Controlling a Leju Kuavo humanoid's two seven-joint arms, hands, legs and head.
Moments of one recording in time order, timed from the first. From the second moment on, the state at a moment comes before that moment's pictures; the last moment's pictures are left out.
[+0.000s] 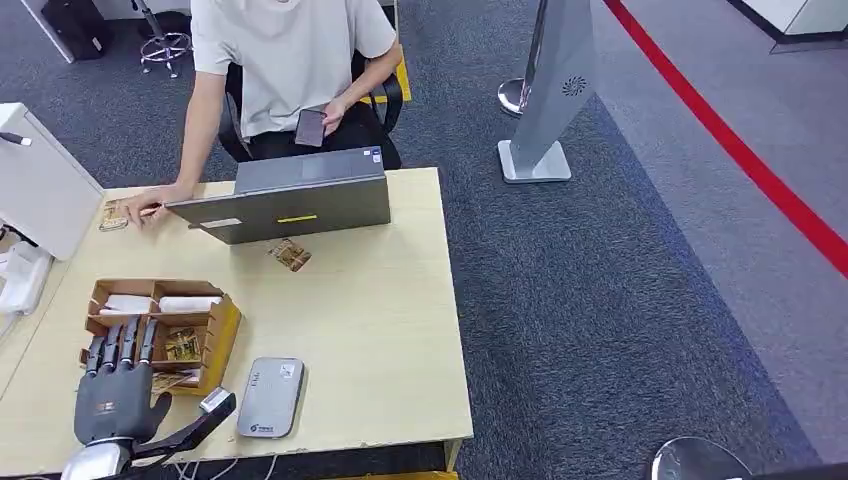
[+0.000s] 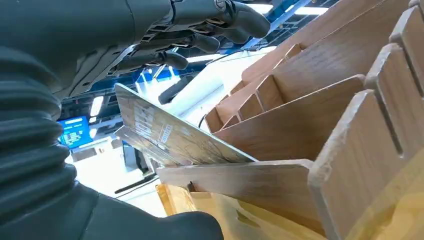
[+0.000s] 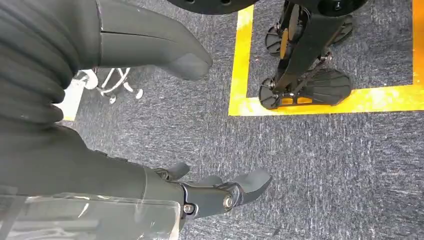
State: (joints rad) left arm 0.03 0.21 -0.03 -1.37 -1.50 0.44 0.14; right arm -0.03 0.07 -1.02 -0.23 1.05 0.13 -0.12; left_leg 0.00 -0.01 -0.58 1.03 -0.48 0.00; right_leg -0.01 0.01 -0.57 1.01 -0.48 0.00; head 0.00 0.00
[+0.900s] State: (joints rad) left arm 0.03 0.21 -0.04 -1.37 -1.50 0.43 0.14; right arm -0.03 0.07 -1.02 -0.23 1.05 0.13 -0.12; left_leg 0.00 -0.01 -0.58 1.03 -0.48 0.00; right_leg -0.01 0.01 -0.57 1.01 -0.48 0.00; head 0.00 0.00
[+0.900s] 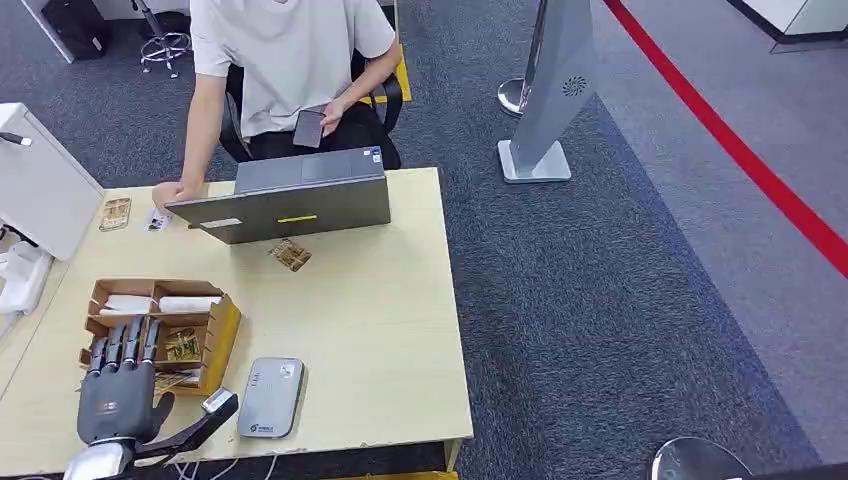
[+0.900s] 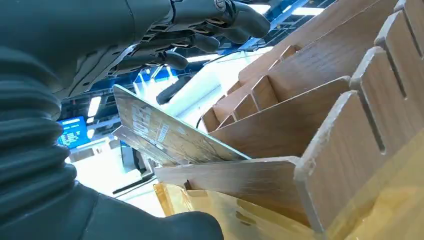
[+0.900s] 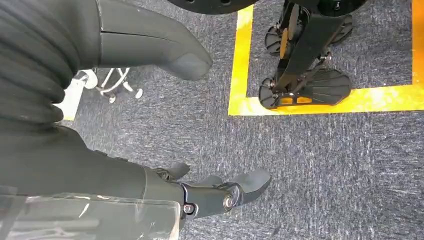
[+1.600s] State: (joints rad) left arm 0.03 0.21 -0.06 -1.41 -1.50 0.43 0.14; right arm -0.03 0.07 -1.02 -0.23 1.06 0.13 -0.13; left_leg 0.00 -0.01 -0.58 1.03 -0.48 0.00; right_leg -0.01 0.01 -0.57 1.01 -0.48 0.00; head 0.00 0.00
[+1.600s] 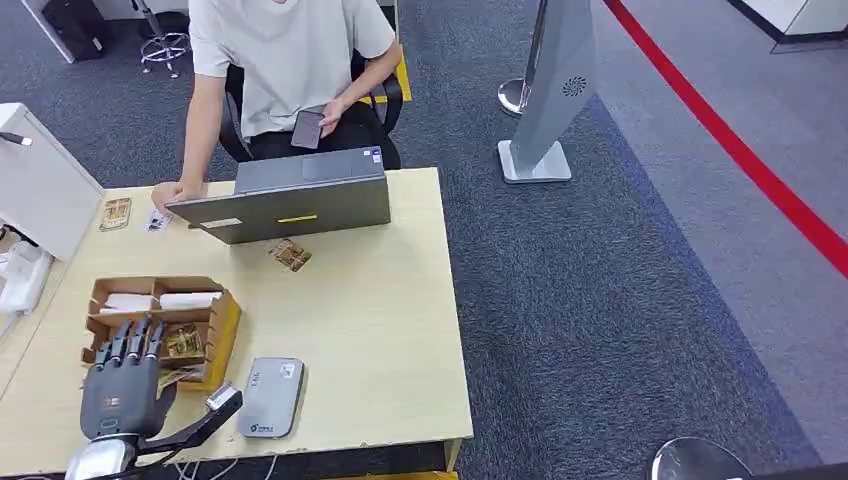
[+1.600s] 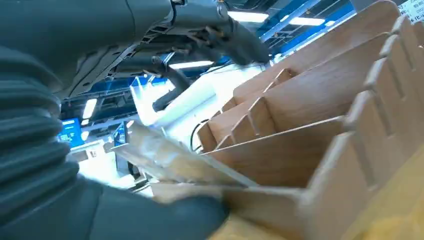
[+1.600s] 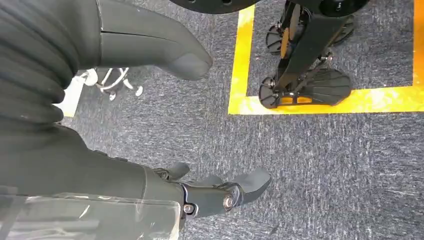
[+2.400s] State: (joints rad) left arm 0.03 0.21 -0.06 -1.42 -1.48 0.38 0.12; right arm -0.03 0.07 -1.02 -0.23 1.06 0.13 -0.13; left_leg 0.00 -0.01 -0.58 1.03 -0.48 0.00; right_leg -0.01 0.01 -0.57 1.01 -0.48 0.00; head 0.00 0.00
